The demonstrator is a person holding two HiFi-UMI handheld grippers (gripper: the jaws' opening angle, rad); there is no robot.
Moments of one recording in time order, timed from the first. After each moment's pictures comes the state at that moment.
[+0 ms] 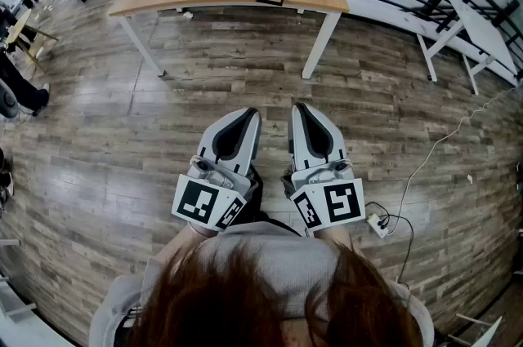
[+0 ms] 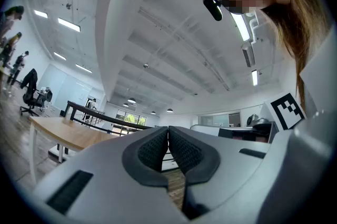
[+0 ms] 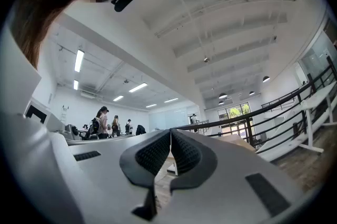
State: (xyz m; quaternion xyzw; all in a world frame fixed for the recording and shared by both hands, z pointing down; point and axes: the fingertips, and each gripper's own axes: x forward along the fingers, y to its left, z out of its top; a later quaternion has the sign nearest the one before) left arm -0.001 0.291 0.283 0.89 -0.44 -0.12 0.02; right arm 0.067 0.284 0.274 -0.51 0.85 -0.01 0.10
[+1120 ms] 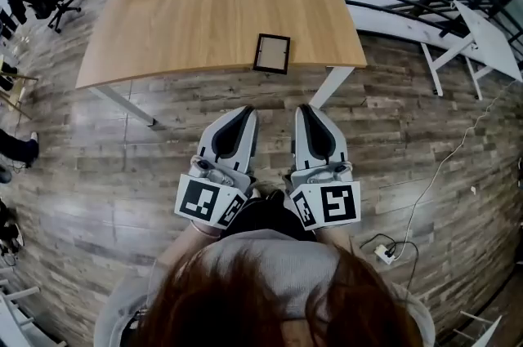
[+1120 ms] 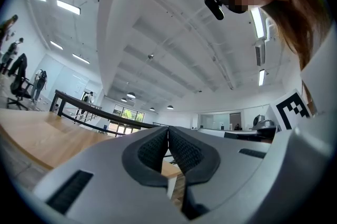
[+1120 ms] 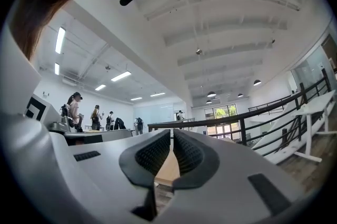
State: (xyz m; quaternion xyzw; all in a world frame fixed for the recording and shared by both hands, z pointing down) left arm -0.036 -0.107 0.291 0.90 -0.42 -0.12 0.04; right arm 0.045 -0.104 0.286 -0.58 0.81 0.00 0.06
